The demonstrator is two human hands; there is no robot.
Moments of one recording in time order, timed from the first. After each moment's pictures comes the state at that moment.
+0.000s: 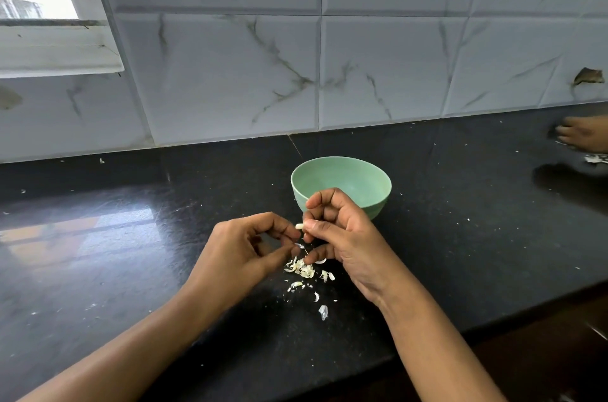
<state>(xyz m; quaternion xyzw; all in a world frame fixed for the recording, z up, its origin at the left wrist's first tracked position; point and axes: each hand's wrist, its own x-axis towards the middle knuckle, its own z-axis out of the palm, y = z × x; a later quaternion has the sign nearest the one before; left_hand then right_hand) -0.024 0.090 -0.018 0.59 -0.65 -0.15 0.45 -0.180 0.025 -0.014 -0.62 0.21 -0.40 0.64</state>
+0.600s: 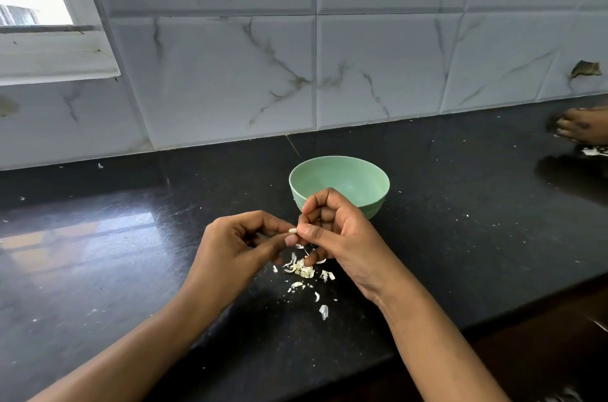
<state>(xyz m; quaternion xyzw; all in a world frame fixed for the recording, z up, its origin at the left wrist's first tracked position) -0.031 0.092 -0.010 0.56 -0.59 -0.22 0.53 -0.181 0.023 -0.016 -0.64 0.20 -0.40 0.62</state>
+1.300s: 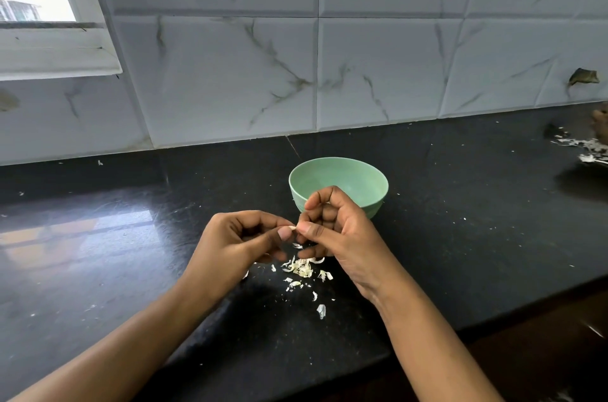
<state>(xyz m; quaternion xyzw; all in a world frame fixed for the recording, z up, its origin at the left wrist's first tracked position) -0.026 0.090 -0.010 0.54 -0.55 -0.33 0.55 -0.181 0.024 -0.015 -0.63 0.21 -0.42 0.62</state>
